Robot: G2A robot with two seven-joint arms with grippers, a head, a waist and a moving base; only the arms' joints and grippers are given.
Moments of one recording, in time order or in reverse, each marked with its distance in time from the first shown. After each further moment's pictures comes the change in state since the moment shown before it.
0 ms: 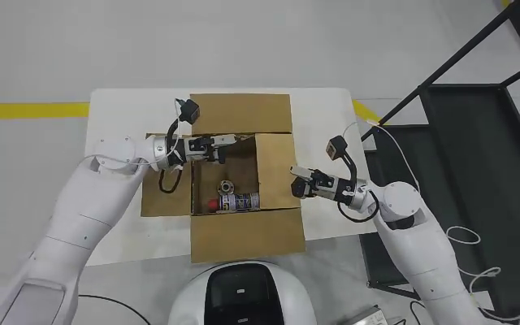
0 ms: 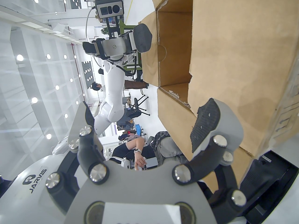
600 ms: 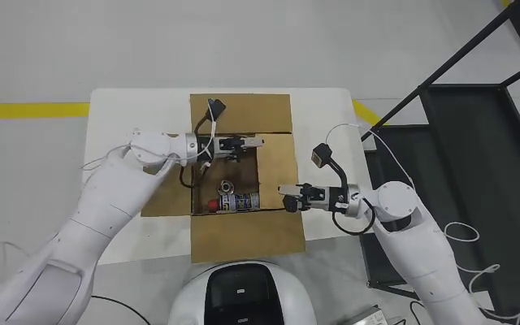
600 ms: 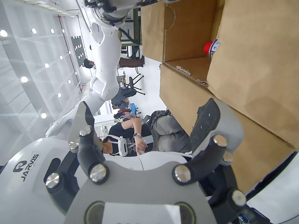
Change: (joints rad) left arm -0.128 -0.110 0.212 0.105 0.162 0.029 0.169; right arm -0.007 0.013 -0.039 -0.091 -0.045 0.049 0.114
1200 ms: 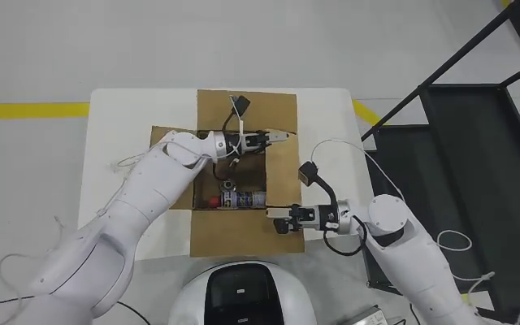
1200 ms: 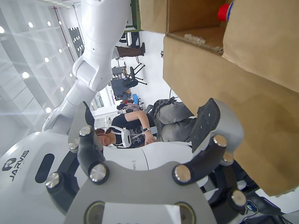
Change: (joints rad) left arm -0.100 -0.230 0.140 0.365 -0.178 -0.402 0.052; right arm -0.064 0.007 -0.069 -0.088 -0.017 0.036 0.015
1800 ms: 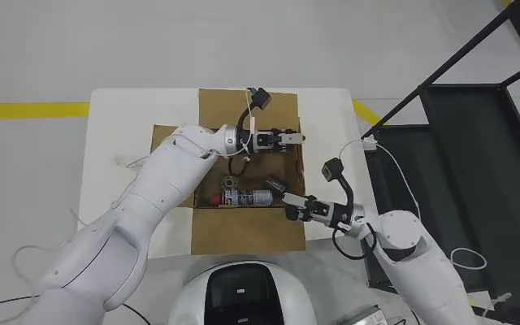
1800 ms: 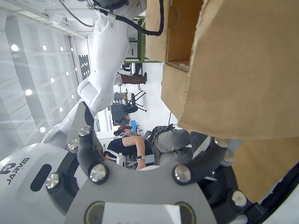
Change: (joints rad) left arm -0.039 -0.070 -0.036 0.037 -0.147 -0.151 -0.175; right arm -0.181 0.011 0.140 -0.062 0.017 -0.148 -0.261
